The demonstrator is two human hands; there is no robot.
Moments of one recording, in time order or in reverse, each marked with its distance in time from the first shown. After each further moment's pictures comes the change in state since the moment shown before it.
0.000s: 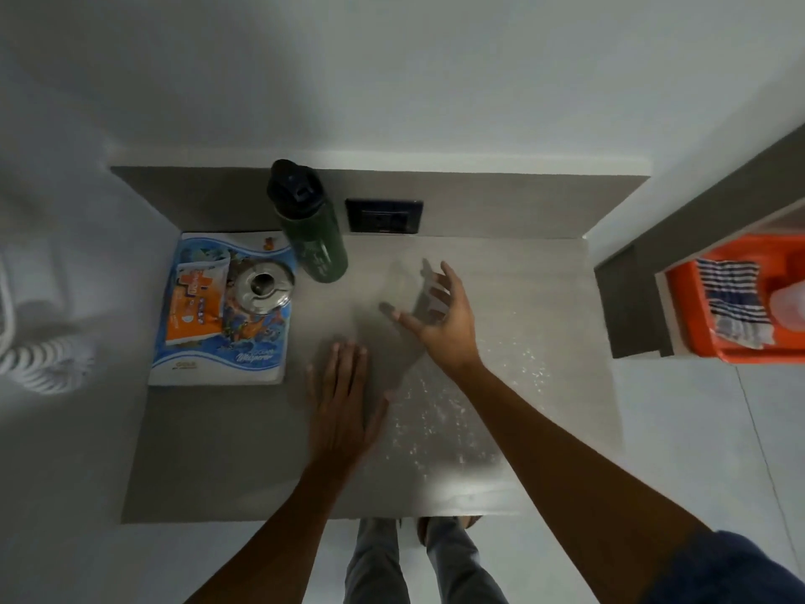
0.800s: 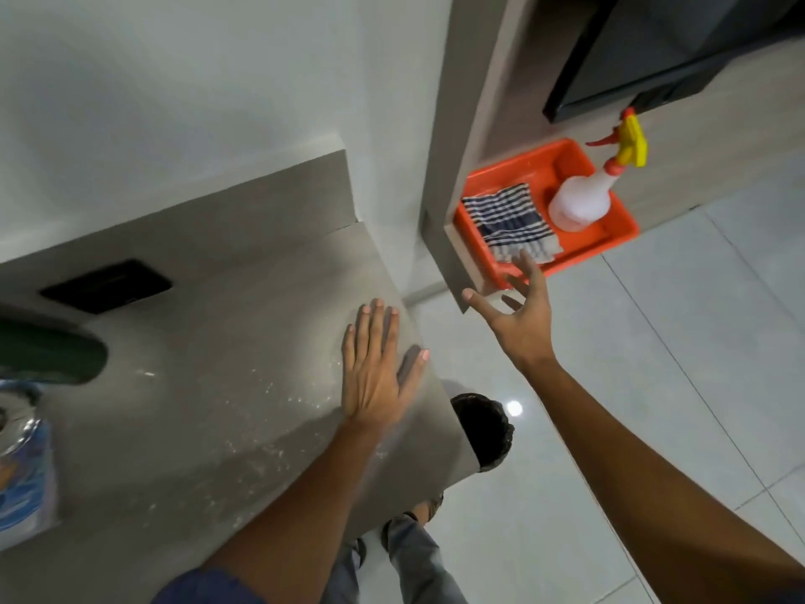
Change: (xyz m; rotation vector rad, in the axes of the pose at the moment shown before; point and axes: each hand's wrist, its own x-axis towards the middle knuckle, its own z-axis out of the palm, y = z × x) left_hand 0.072 0.321 0.095 -0.089 -0.122 0.402; right_hand -0.056 0.136 -0.371 0.016 0.628 0.008
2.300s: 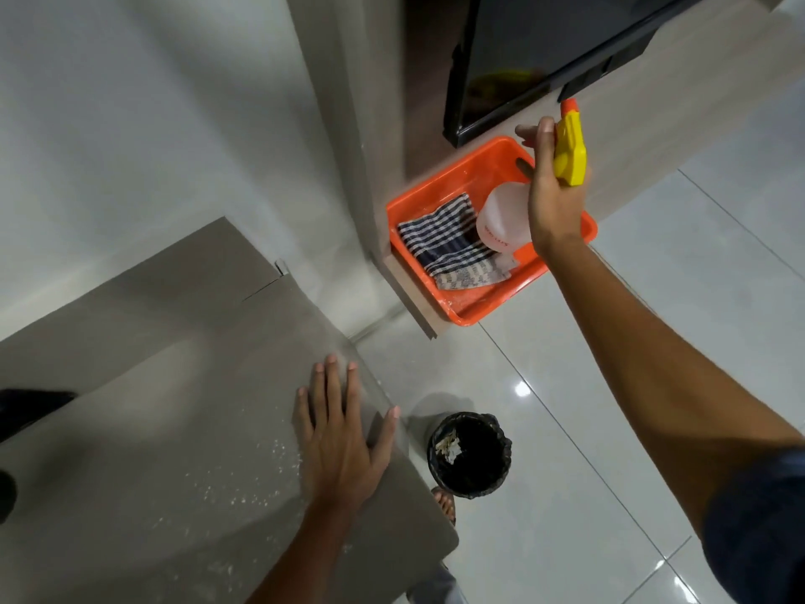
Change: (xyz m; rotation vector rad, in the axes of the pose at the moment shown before) left_hand 0.018 0.021 0.011 0.284 -0.104 0.028; right_hand 0.205 -0.044 -0.076 0.275 0.369 -0.047
